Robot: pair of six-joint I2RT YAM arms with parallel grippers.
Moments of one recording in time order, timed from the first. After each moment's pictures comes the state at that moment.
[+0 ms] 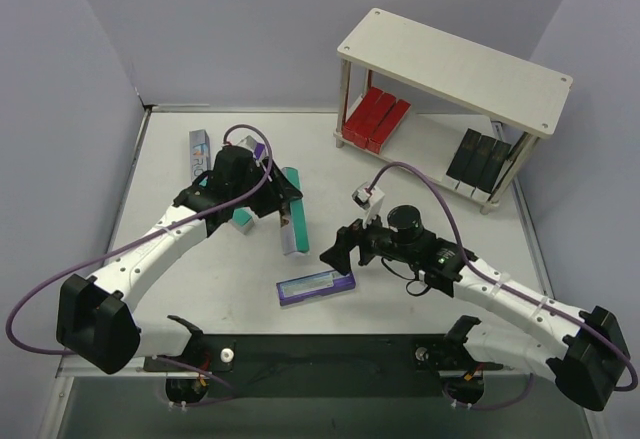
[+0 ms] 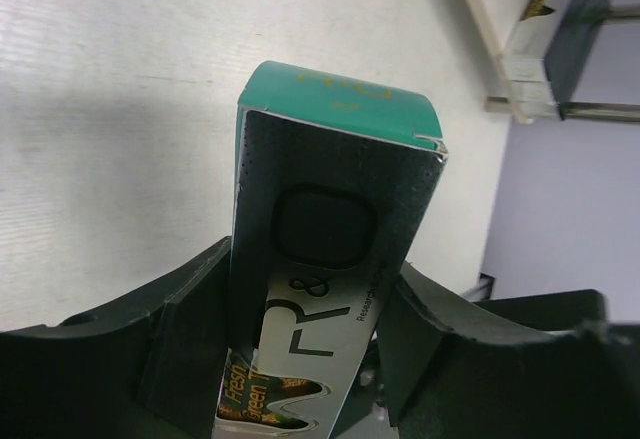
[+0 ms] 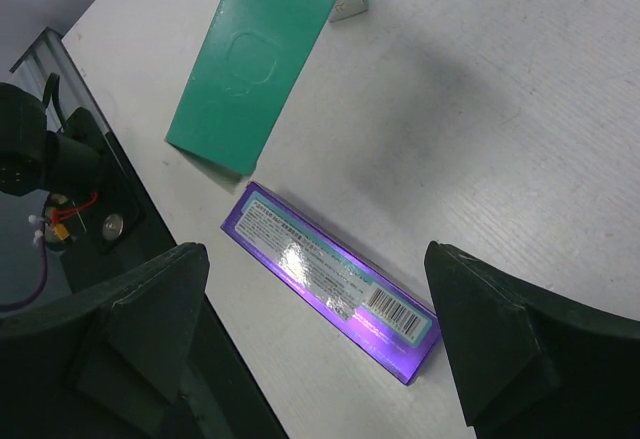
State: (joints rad) left arm -0.50 1.31 1.05 -0.42 0.15 -0.93; right arm 0.80 0.99 0.62 -0.03 -0.23 0.30
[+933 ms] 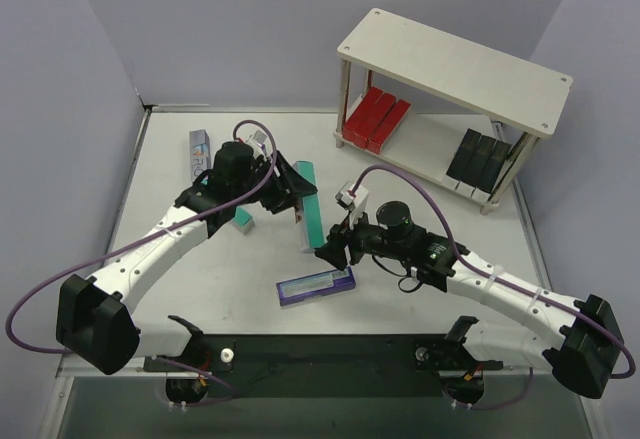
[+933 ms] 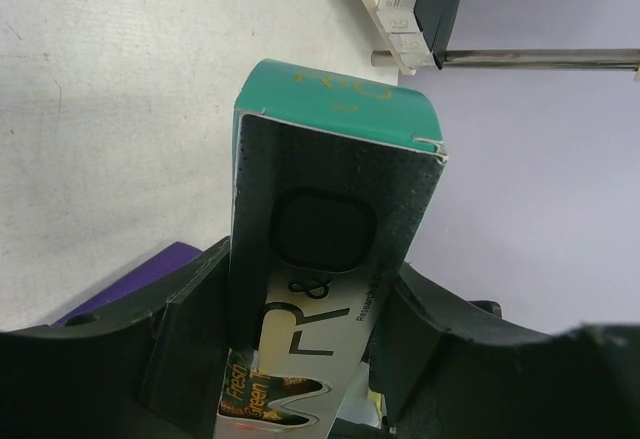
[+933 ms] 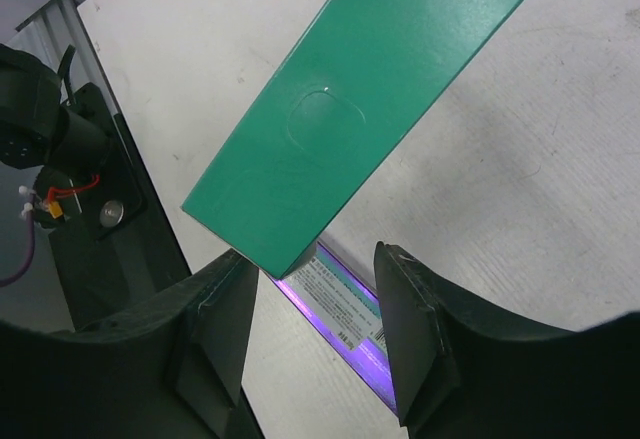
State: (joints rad) left arm -0.52 1.30 1.06 -0.27 0.35 -1.06; right arm 0.86 1.07 0.70 -0.02 -0.24 0.18
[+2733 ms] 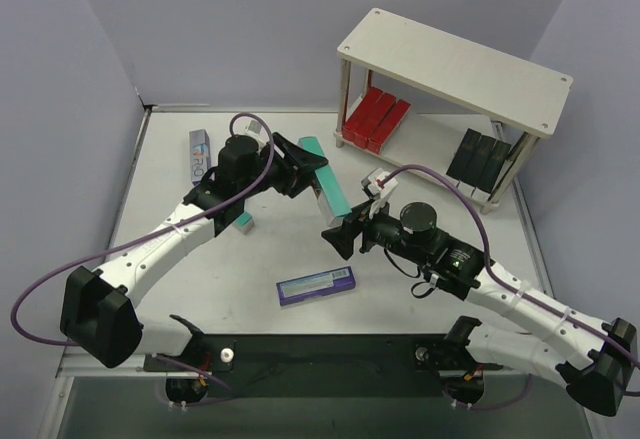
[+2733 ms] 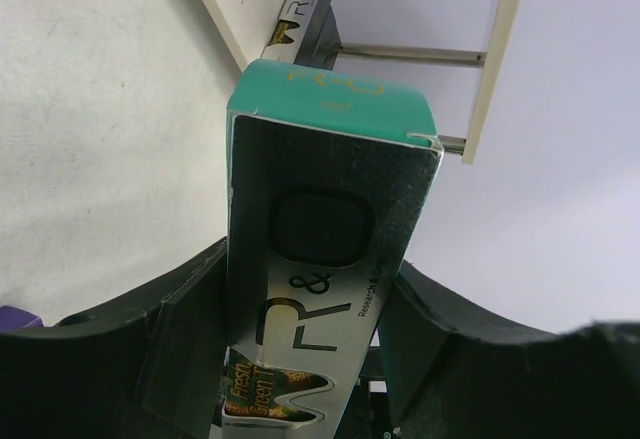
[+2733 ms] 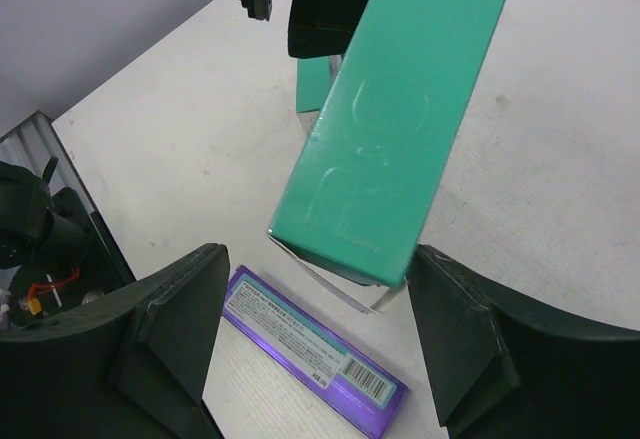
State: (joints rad) left arm -0.57 1.34 1.08 -0.04 0.24 -1.39; right arm 0.87 0.93 0.73 -0.03 -0.05 0.20
